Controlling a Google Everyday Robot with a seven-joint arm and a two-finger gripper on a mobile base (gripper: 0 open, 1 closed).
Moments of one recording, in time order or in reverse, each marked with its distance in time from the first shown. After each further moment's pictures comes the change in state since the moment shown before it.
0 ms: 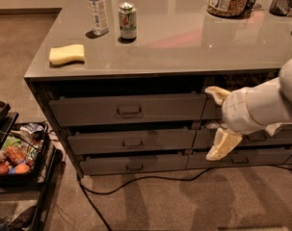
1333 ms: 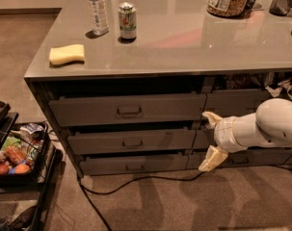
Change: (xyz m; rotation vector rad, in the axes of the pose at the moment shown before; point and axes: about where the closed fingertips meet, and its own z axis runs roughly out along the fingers) arm 0.081 0.016 0.118 -0.016 -0.057 0.101
